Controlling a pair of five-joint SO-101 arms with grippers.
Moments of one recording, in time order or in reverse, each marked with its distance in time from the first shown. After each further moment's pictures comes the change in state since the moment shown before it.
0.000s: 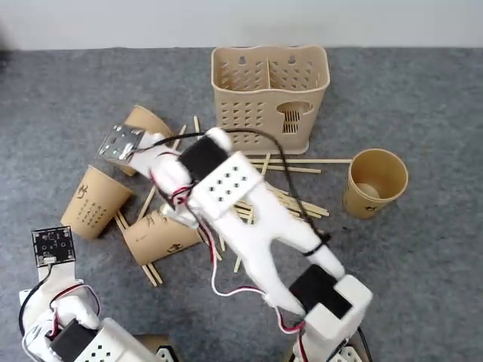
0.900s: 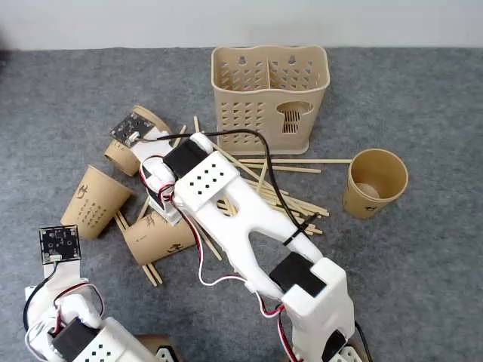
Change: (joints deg) left arm 2.5 0.0 1.1 0.0 0.0; right arm -1.5 12.5 0.0 -9.0 -19.9
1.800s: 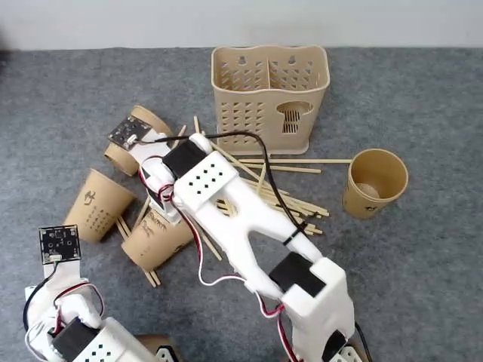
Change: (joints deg) left arm 0.0 0.0 0.0 0.0 0.0; right arm 0.0 -2.5 0.0 1.0 4.0
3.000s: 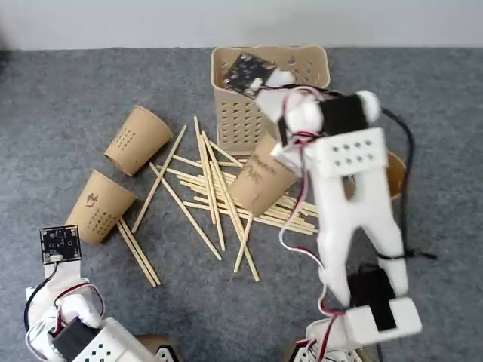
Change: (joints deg) left arm 0.1 0.0 0.5 0.0 0.0; right arm 33.4 -21.9 0.0 8.7 36.0
